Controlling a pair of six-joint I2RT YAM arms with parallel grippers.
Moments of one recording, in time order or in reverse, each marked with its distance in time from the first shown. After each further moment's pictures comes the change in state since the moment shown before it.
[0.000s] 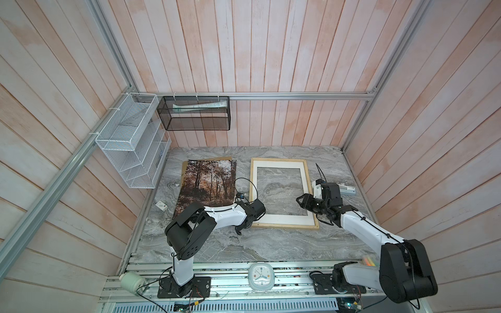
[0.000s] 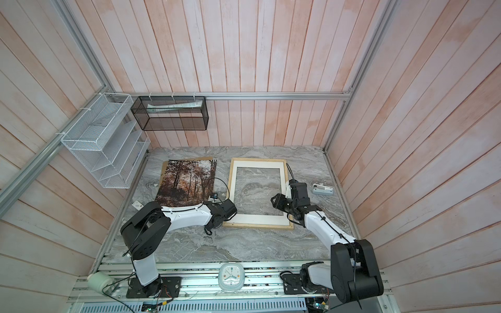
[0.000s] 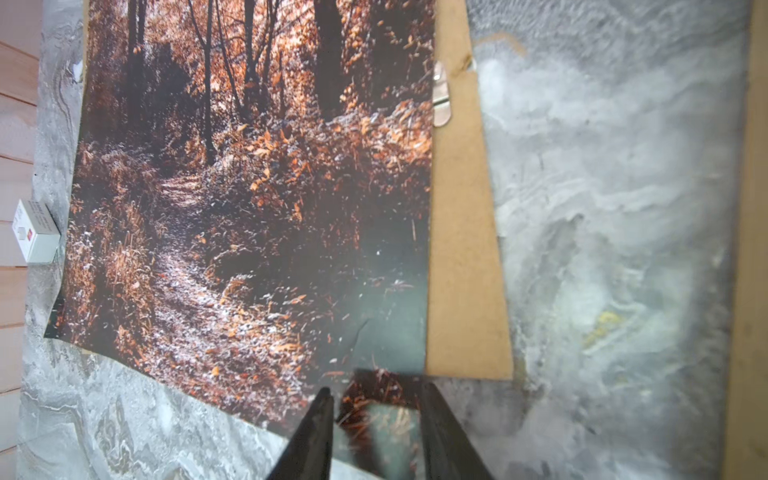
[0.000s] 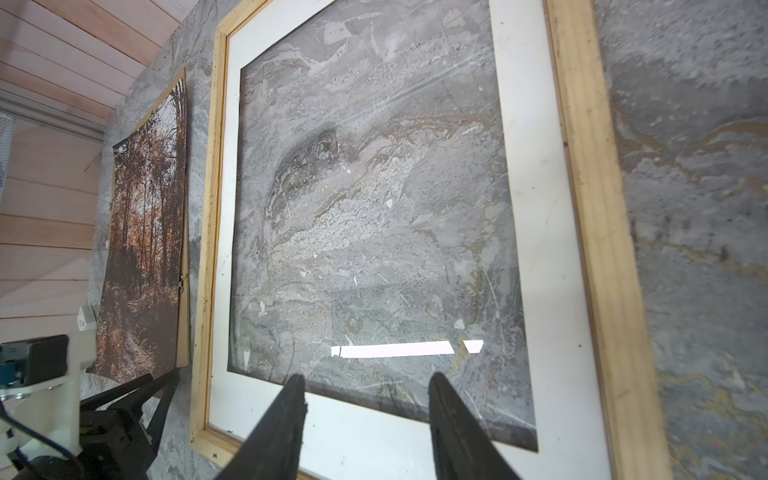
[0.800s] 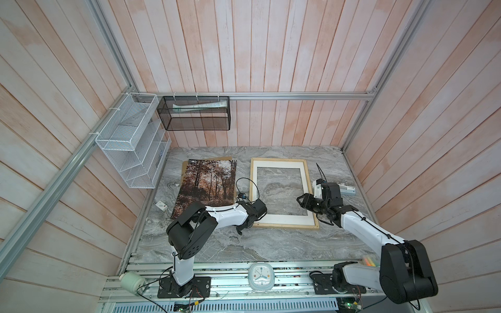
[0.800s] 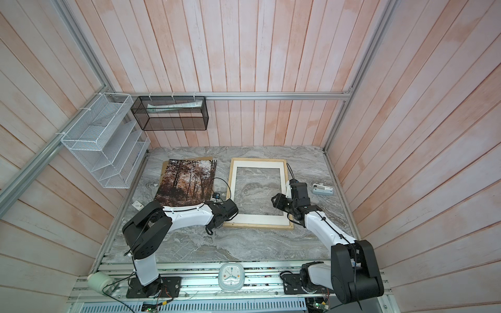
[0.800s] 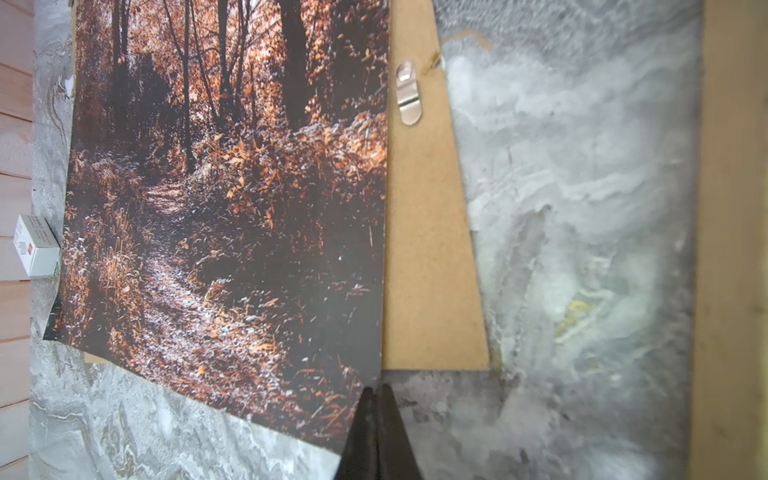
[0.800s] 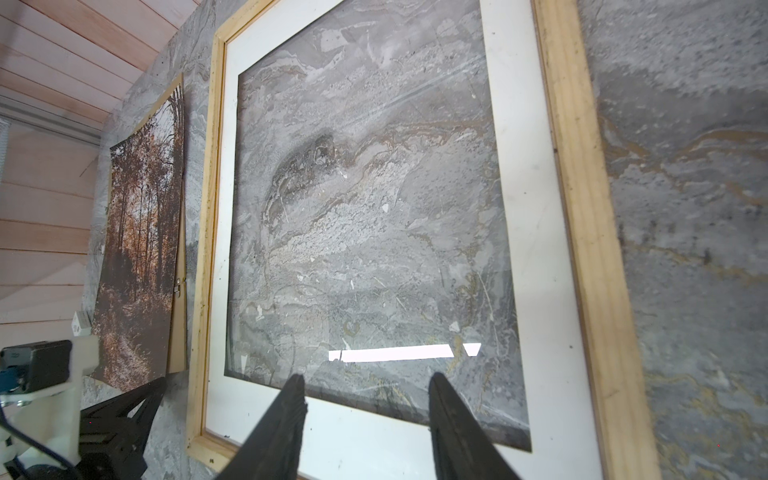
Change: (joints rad) left arm -0.009 0.011 0.024 -0.012 0.010 0.031; right arm 0.000 -0.006 0.000 0.000 0.014 0.000
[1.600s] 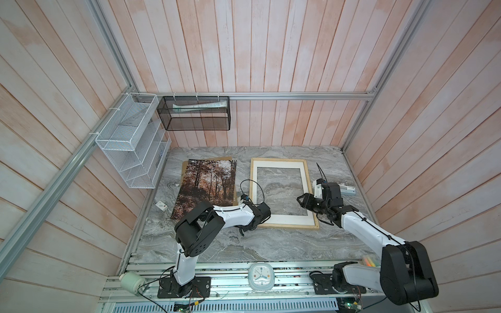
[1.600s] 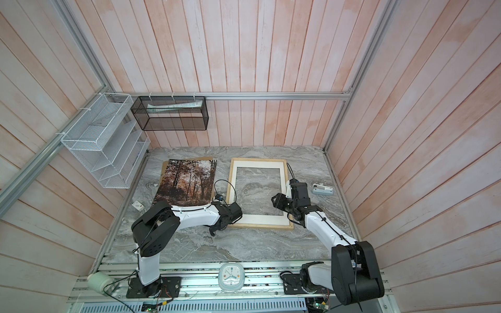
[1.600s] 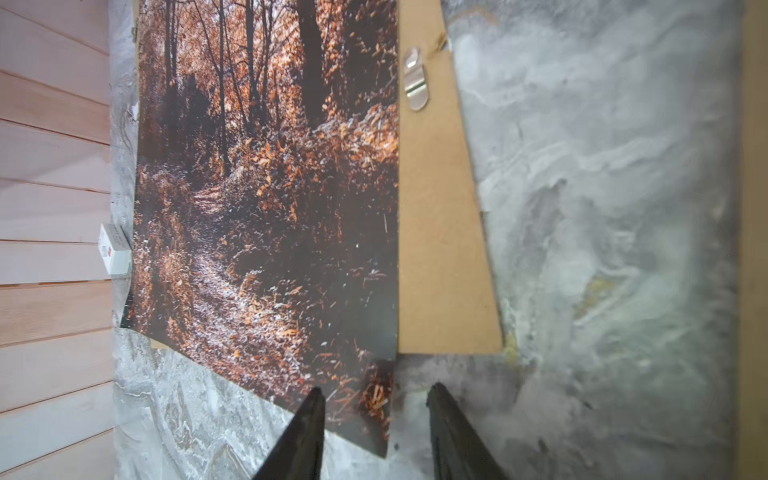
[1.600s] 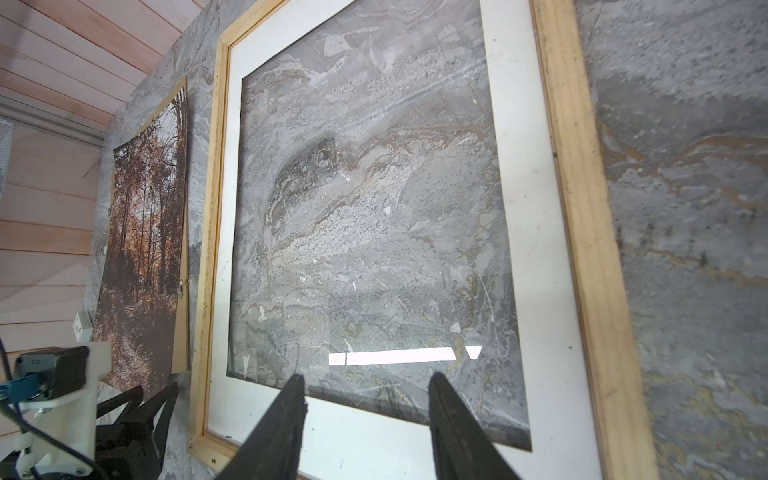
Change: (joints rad) left arm -0.042 0.088 0.086 -0.151 -0.097 -0.043; right arm 0.001 -0.014 0.000 -0.001 0.003 0.000
